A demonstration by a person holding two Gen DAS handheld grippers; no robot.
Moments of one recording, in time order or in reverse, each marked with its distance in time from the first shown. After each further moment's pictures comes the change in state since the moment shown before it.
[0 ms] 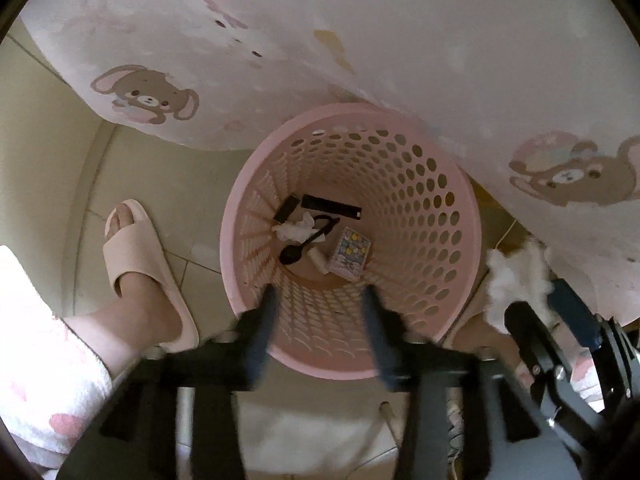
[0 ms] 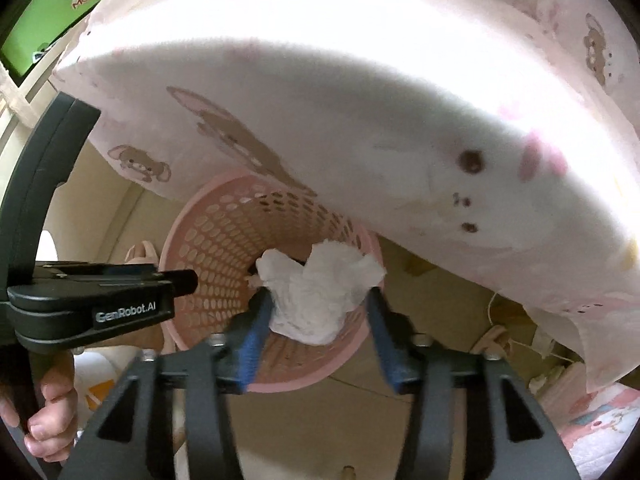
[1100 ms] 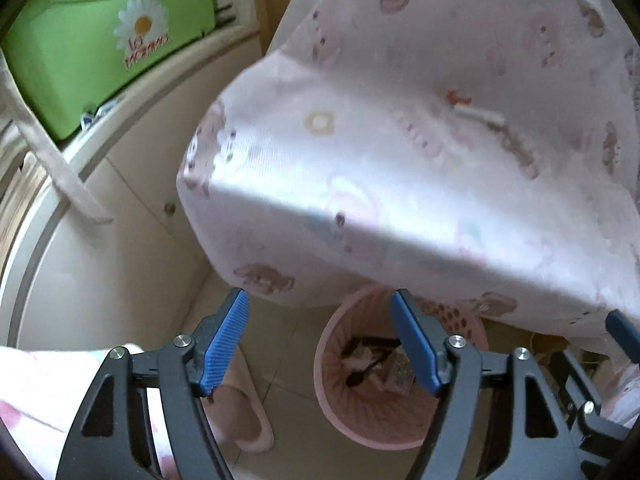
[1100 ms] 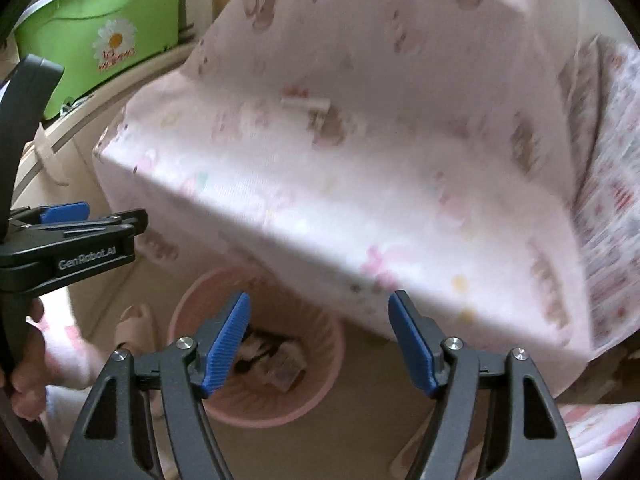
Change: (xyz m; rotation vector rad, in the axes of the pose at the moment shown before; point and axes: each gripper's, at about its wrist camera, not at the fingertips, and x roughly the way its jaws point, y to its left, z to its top) left arm -0.144 -0.006 -0.008 0.089 -0.573 0.227; right arm -0.098 0.007 0.000 -0.017 -0.329 -0.104
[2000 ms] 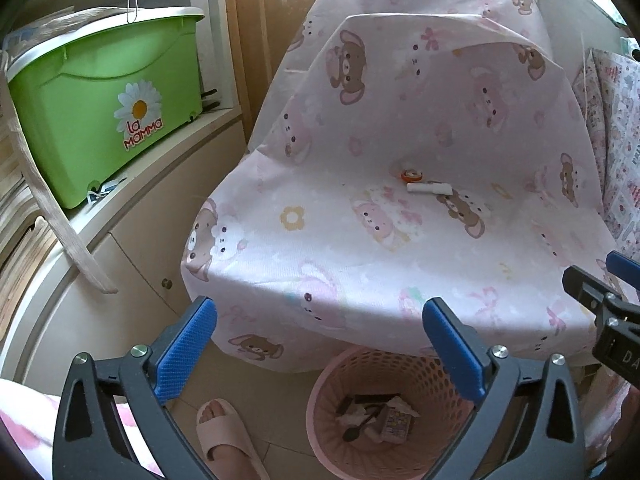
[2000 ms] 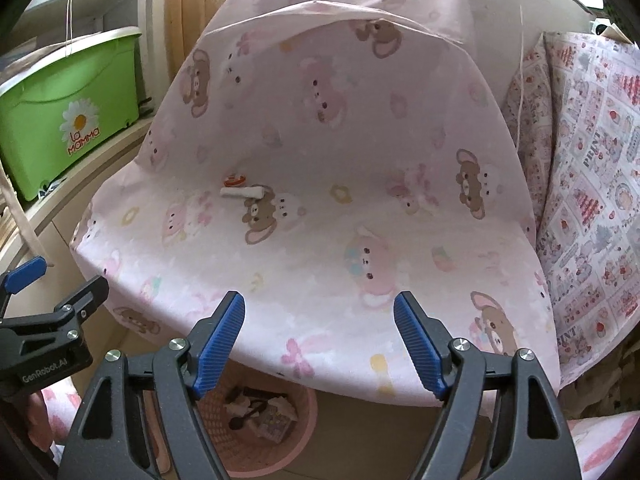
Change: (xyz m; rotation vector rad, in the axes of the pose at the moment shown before) left arm -0.047 -0.017 -0.002 0.070 -0.269 -0.043; right arm -0.019 -0.056 0.036 0.139 -0.148 -0.035
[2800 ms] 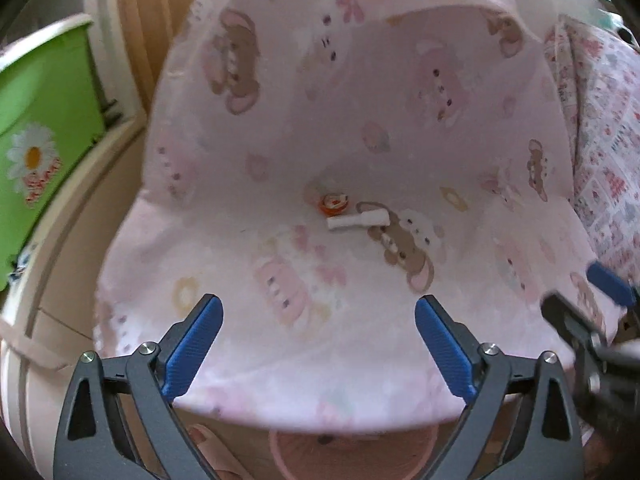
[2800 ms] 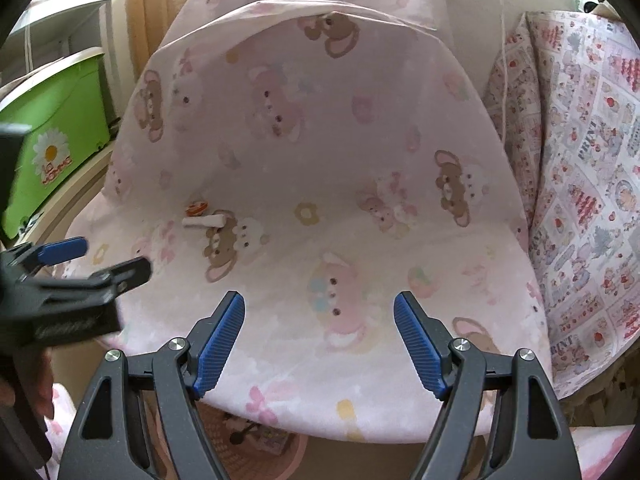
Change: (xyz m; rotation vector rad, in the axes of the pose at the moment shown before) left arm 0.068 -0.058 0.082 0.133 0.165 -0.200; right arm 0.023 -0.030 0.032 0.088 0.020 -0.040
